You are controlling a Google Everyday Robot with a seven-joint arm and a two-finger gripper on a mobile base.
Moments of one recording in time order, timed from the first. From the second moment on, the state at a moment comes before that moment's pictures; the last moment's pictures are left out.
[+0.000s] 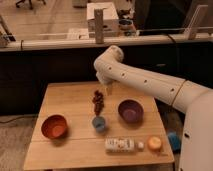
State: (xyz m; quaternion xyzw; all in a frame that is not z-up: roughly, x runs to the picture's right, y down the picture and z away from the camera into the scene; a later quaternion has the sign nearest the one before) arm -0.006 -0.030 0.805 -0.14 -0.10 -0.22 0.96
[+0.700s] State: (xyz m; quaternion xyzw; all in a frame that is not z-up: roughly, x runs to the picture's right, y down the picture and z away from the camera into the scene) arm -0.035 -0.039 0.834 -0.13 -0.13 -0.25 0.95
